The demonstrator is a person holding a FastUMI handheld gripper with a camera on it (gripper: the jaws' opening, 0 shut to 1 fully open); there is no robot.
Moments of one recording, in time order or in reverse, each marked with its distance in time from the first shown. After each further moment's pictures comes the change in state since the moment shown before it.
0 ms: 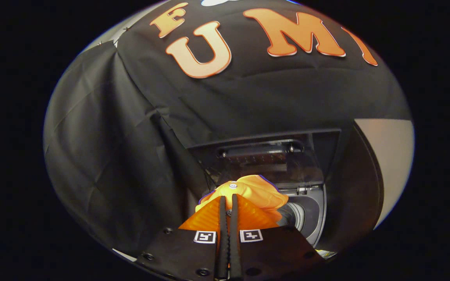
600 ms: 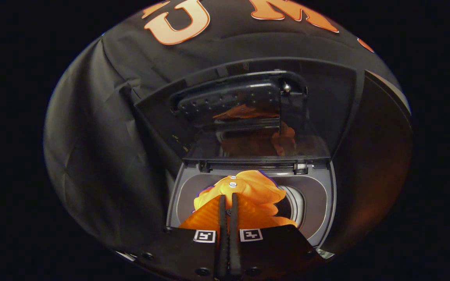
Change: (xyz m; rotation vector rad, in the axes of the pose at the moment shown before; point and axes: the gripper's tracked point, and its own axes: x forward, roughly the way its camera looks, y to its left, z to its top) arm 0.100 -0.060 -0.075 -0.002 0.145 -0.111
